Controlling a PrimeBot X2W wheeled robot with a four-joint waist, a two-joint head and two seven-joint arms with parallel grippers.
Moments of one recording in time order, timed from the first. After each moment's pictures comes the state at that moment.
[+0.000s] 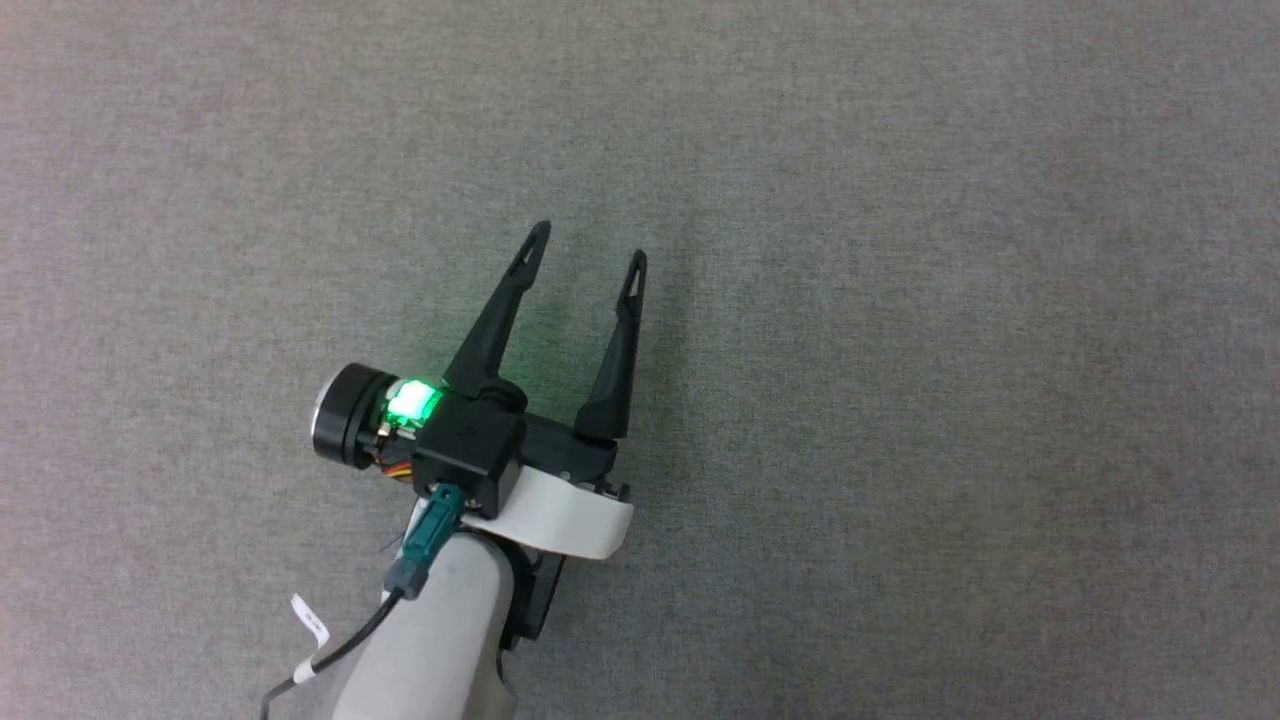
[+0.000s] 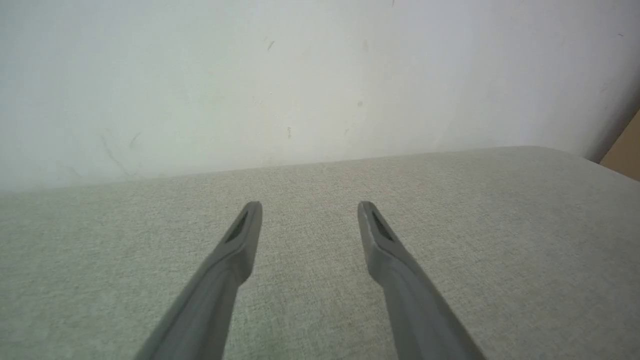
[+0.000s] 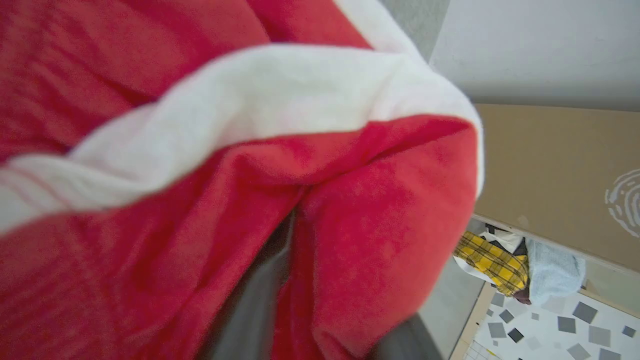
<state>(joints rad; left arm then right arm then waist) -0.32 0.05 -0.34 -0.01 -0.02 0.05 -0.26 -0.63 -1.14 0.72 0.82 0.57 0.13 0.09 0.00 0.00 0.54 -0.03</state>
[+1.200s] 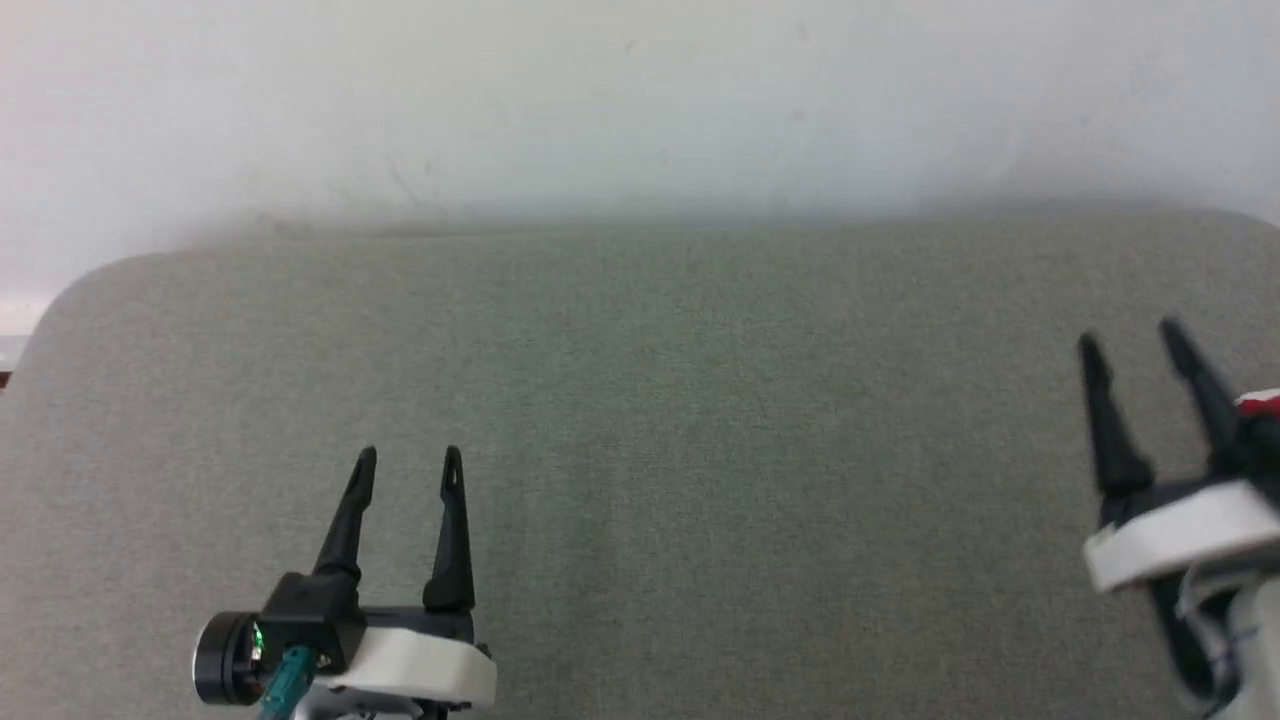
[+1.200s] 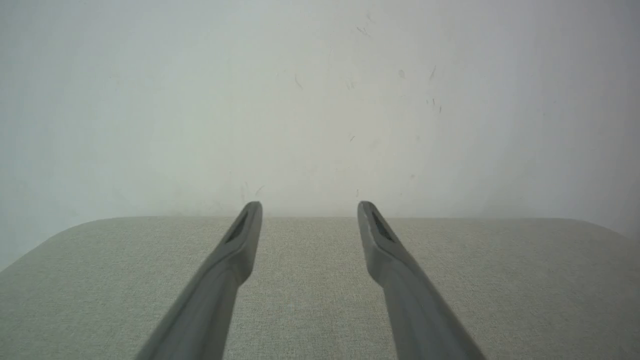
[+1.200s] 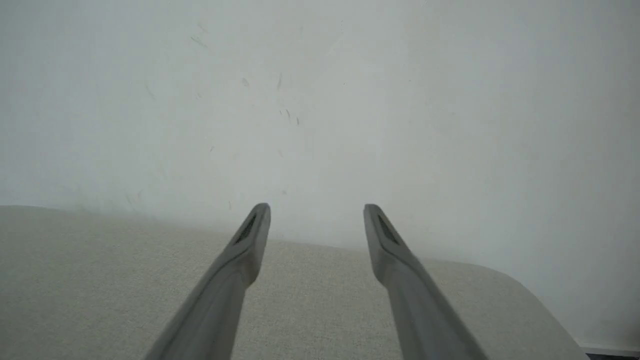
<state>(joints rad) 0.03 0.07 -0.11 -0.01 -0.12 0.07 -0.26 -0.22 -0.33 0.04 0.24 0.28 0.13 -0.26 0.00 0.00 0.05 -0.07</state>
